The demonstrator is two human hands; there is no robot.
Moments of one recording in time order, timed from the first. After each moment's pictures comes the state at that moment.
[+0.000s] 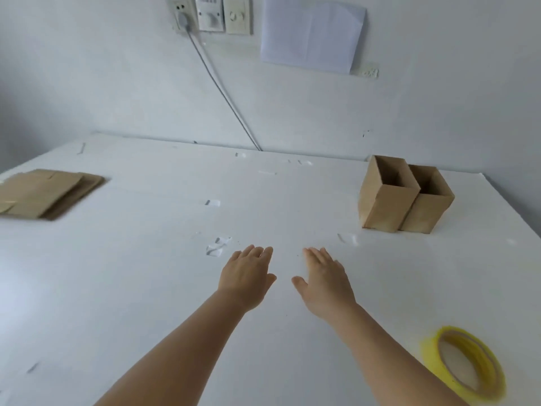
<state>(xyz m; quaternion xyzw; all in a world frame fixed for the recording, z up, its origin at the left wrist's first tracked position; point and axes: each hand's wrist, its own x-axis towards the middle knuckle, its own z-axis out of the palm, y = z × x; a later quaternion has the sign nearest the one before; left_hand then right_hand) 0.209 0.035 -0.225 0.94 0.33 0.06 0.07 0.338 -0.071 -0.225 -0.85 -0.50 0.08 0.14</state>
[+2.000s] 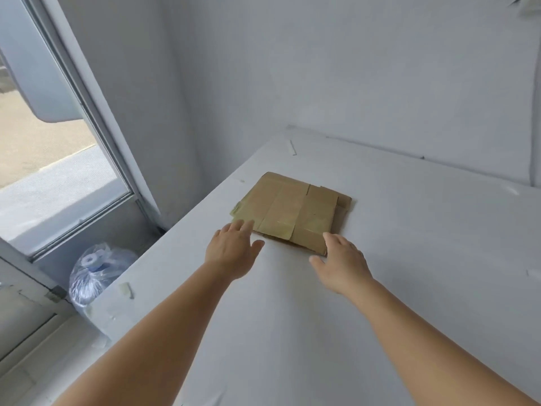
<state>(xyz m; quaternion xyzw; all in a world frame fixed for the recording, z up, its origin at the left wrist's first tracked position) -0.310 0.551 -0.242 0.83 0.55 0.06 0.09 -0.111 0.457 -0.231 -0.80 -0.56 0.17 0.09</state>
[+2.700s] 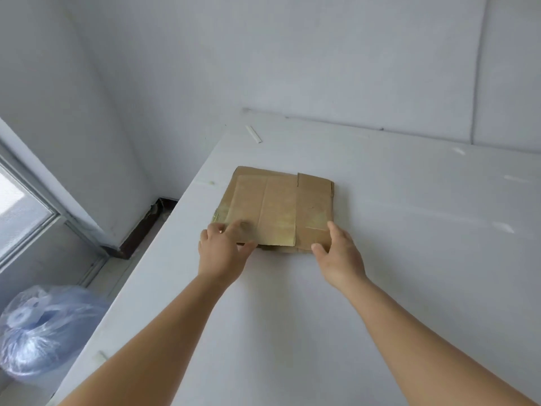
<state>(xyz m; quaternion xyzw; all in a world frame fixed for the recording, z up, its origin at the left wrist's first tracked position) -0.313 0.616 -0.274 0.81 0.51 0.16 0.24 -0.138 0.490 -0.255 -0.88 -0.35 0.19 0.25</state>
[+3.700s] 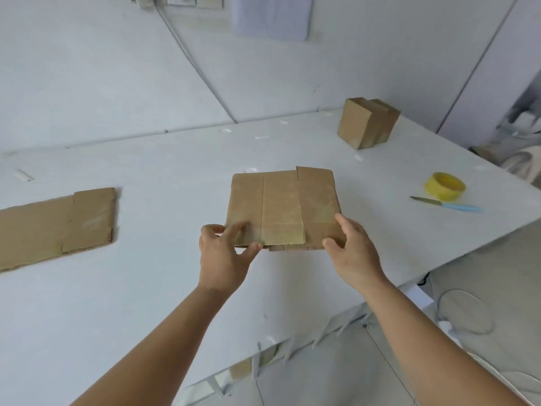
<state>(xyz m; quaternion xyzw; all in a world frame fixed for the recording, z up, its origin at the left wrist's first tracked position) -0.134 0.241 -0.217 0.88 0.20 0.23 0.36 -0.050 0.033 -0.187 -0.93 -0.12 0.01 0.36</state>
